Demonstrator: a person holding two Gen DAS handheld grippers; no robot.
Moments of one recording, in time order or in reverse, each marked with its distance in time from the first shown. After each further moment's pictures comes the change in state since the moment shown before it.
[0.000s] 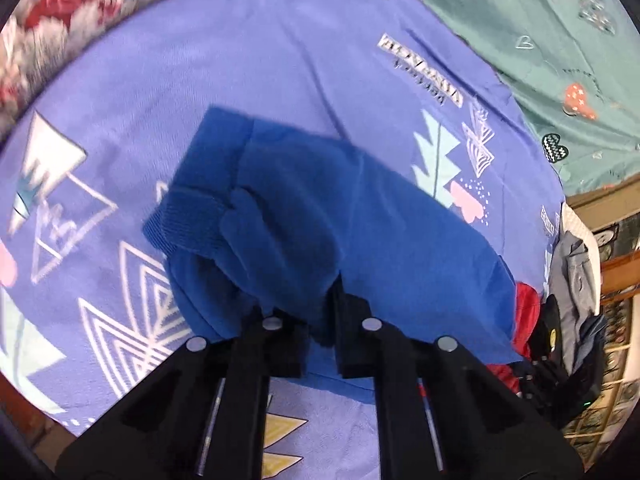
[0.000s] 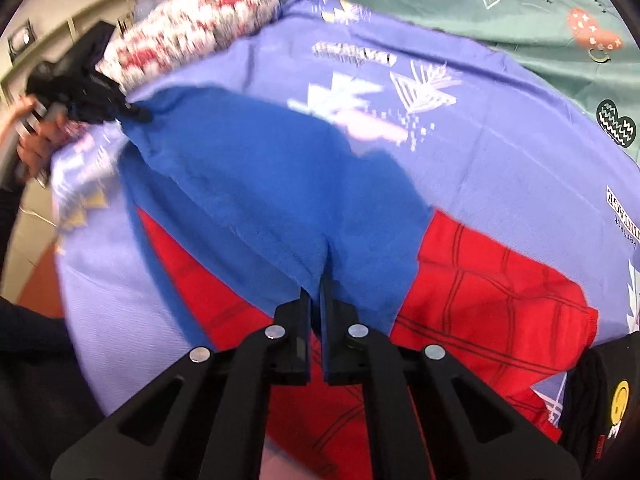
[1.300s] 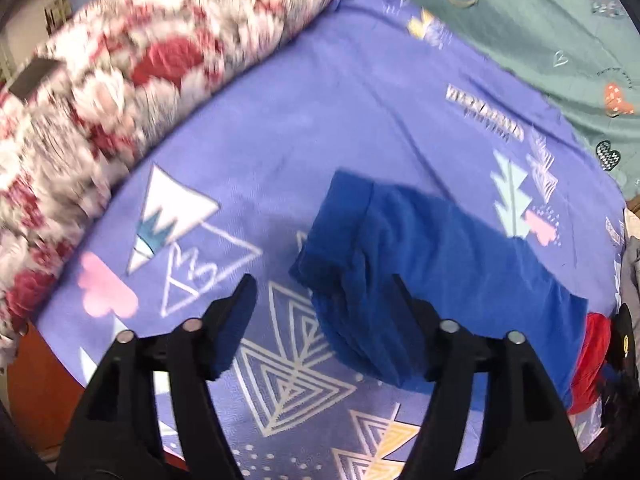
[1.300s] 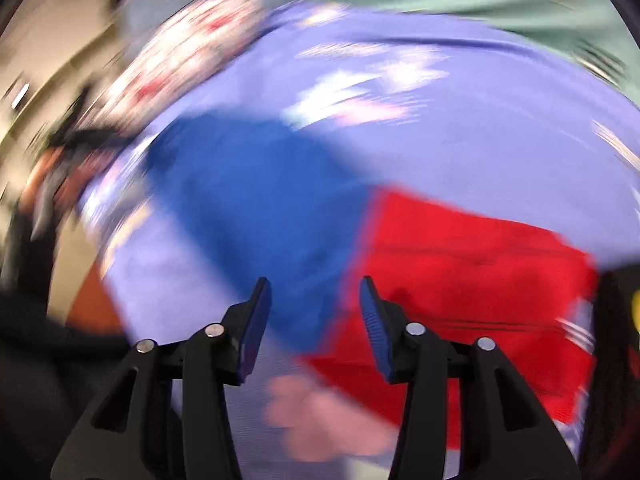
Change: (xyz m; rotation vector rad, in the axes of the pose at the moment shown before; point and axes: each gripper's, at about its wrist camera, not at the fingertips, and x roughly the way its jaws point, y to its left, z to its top) left arm -0.049 0.042 -0.010 0.059 -0.222 0.282; right arm -0.040 -0.057 -0.037 0.388 -0.030 -0.089
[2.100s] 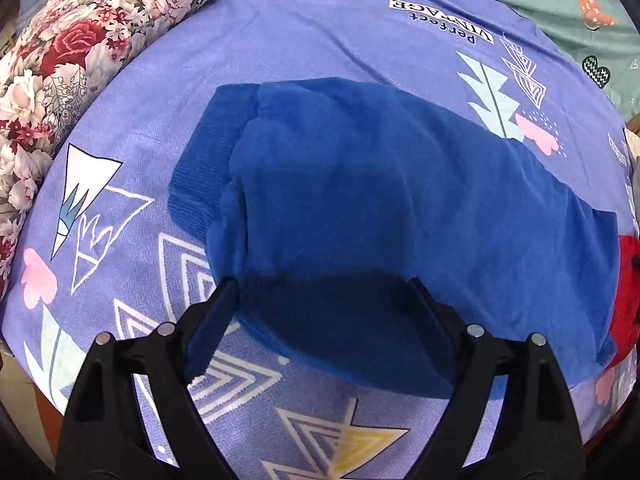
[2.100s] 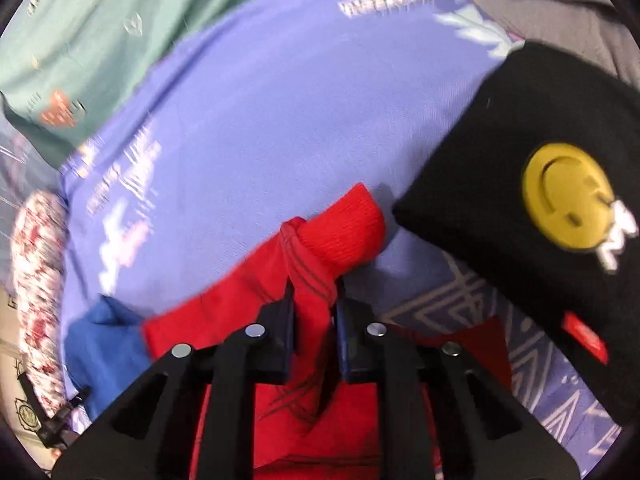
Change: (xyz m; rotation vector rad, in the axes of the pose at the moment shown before) left arm 0.073 -0.062 -0.045 0.172 0.156 -0.001; right arm 0.013 -0.106 0.009 0.576 -0.106 -0.184
